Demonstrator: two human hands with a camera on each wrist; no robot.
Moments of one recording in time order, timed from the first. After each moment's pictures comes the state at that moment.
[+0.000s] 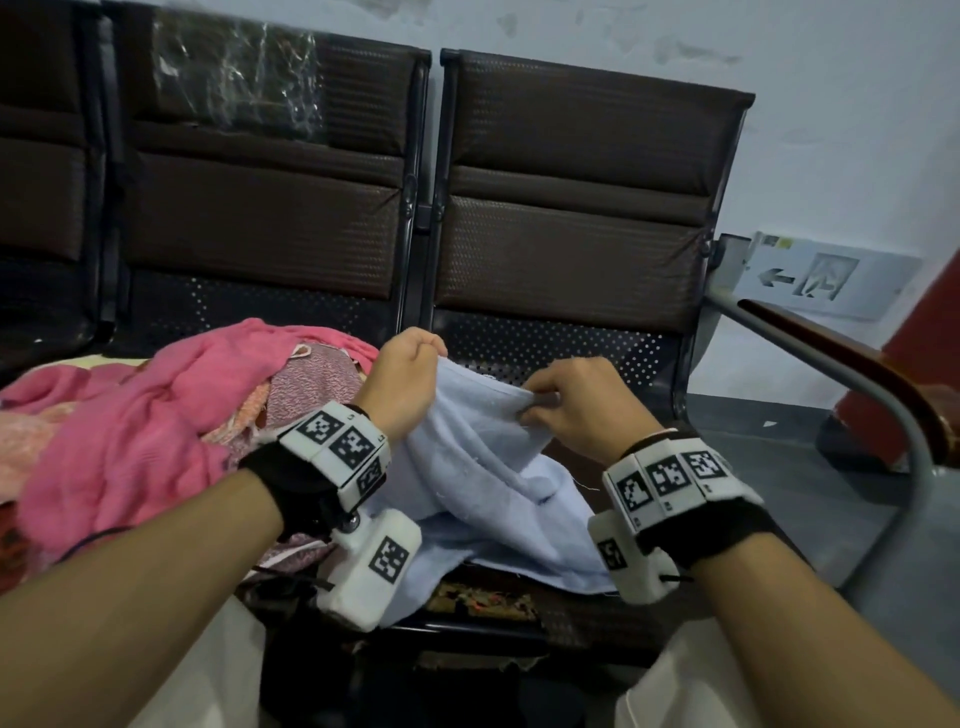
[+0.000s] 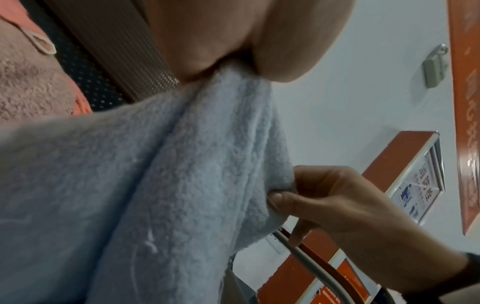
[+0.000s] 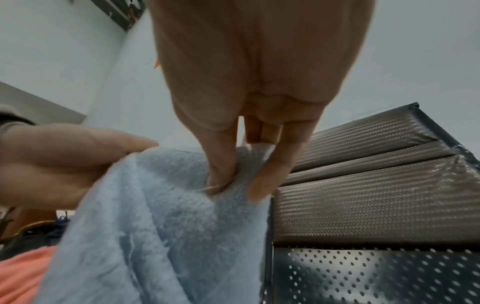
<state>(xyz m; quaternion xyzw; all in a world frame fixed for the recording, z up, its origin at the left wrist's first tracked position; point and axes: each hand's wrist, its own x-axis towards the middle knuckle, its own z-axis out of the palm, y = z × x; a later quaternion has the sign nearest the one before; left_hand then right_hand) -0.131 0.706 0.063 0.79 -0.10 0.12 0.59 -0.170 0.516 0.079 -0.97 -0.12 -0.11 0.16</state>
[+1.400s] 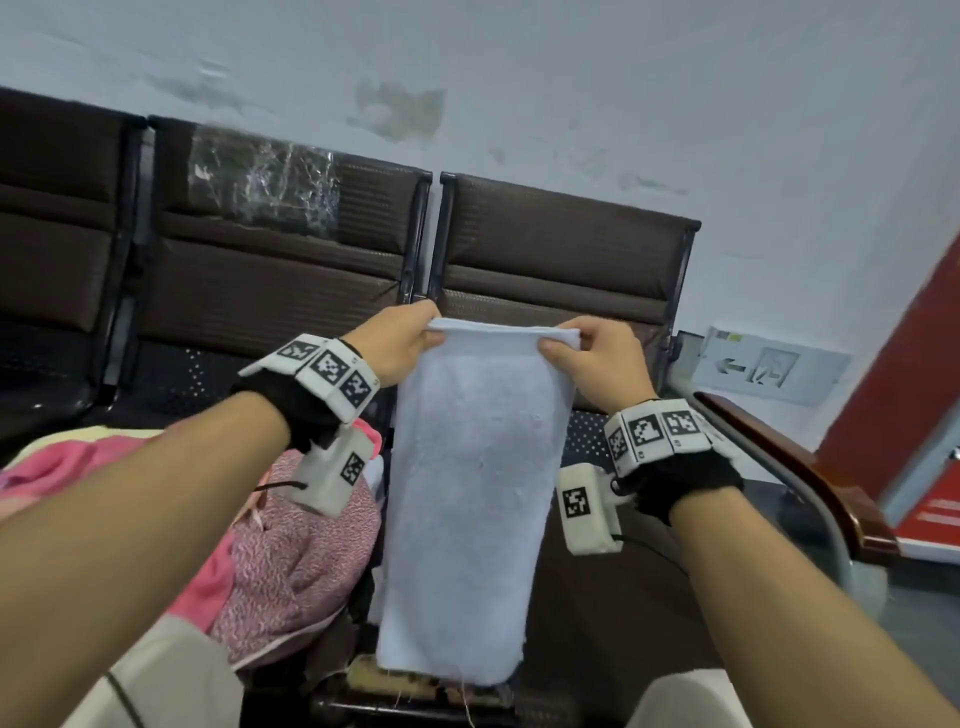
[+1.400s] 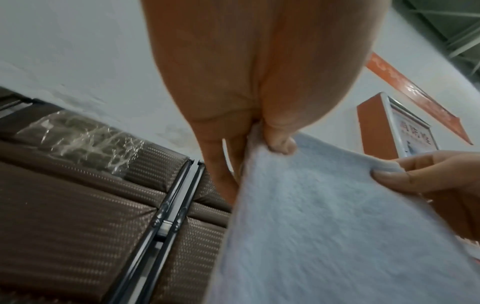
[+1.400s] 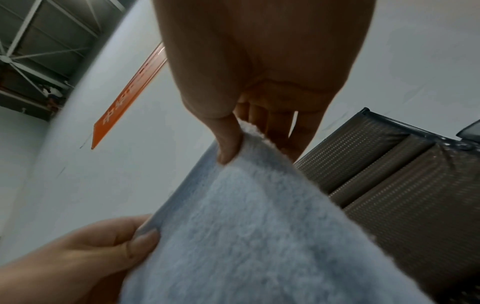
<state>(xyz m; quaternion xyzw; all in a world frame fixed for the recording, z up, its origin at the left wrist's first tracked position) -0.100 0.738 0.207 0.91 -0.25 0.11 0.31 -0.142 0.512 0.208 -0.89 -0.03 -0.28 0.37</state>
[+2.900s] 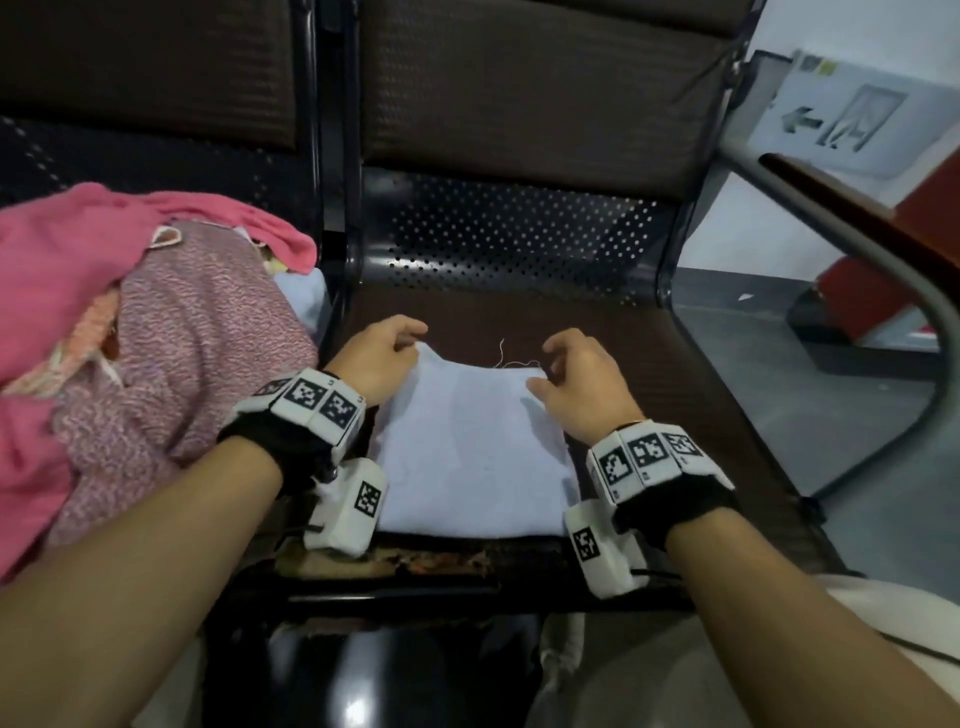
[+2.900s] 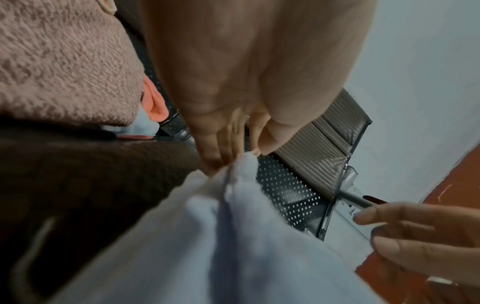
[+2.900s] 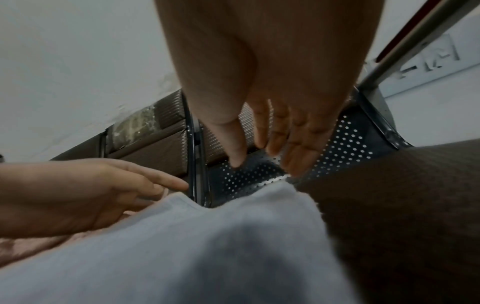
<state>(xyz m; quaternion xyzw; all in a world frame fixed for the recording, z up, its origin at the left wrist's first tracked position) -0.057 0.670 -0.049 0.89 -0.12 -0.12 0.42 -0.135 0.458 -0.026 -0.95 0.12 -0.01 0.27</state>
